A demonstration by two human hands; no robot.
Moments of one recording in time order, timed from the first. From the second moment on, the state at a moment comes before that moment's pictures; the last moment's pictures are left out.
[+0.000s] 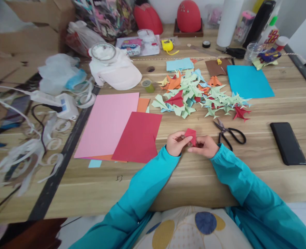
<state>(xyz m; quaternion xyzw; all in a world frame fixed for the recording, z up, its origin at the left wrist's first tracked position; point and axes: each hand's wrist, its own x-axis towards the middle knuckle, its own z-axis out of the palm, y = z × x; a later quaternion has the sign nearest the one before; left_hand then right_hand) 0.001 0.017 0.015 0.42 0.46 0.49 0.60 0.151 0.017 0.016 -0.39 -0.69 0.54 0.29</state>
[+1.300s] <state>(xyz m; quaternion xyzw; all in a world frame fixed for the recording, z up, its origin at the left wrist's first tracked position) -0.001 0.017 0.017 0.49 0.44 0.46 0.59 0.153 0.017 0.008 -0.38 -0.76 0.46 0.25</state>
